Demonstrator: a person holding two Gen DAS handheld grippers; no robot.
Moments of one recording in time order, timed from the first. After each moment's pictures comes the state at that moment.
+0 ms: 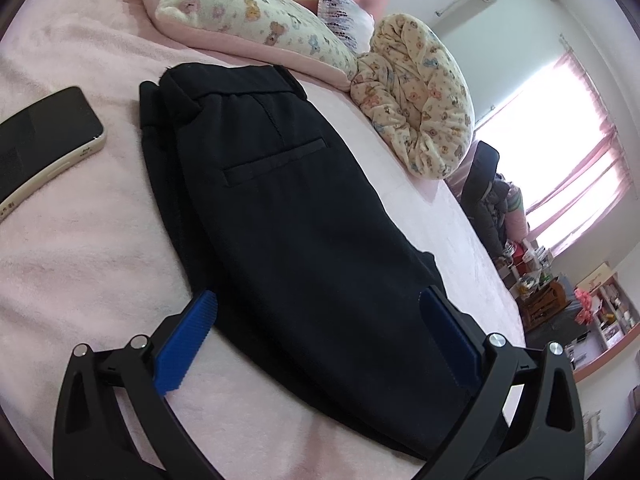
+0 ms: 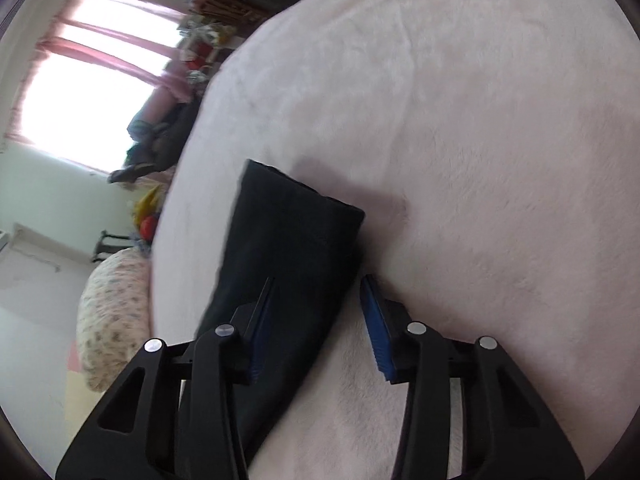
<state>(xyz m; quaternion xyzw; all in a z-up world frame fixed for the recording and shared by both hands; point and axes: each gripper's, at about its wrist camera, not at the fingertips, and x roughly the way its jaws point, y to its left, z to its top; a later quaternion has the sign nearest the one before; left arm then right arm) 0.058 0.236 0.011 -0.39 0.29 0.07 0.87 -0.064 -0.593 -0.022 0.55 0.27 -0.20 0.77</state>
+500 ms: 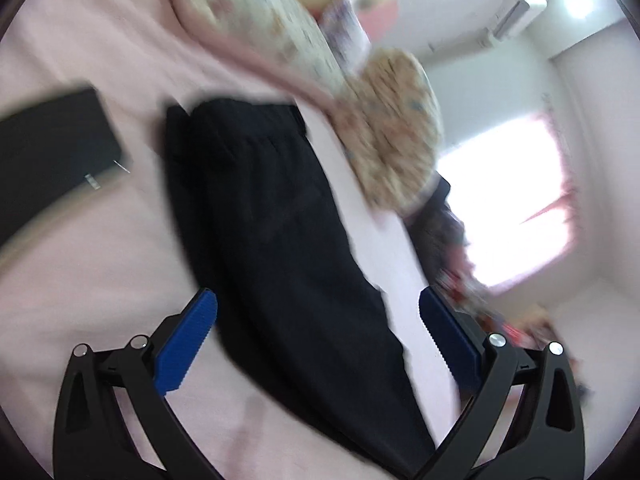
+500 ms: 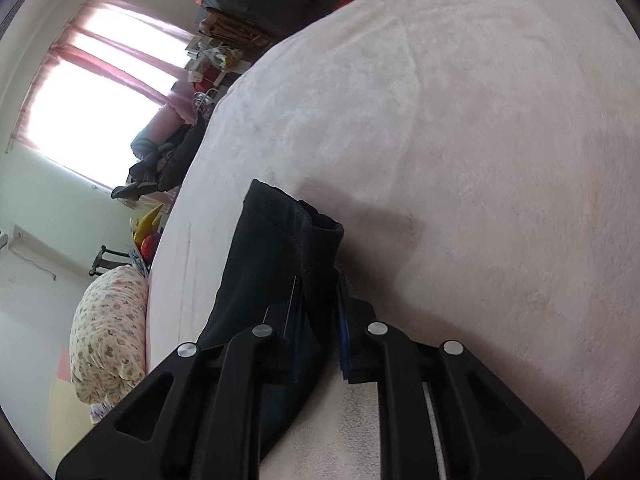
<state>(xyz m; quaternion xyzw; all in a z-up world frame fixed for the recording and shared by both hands) 0.045 0.301 0.010 -0.50 0.25 -0.04 0.83 -0.058 -0.588 -0.022 0.53 0.22 -0.21 0.79</state>
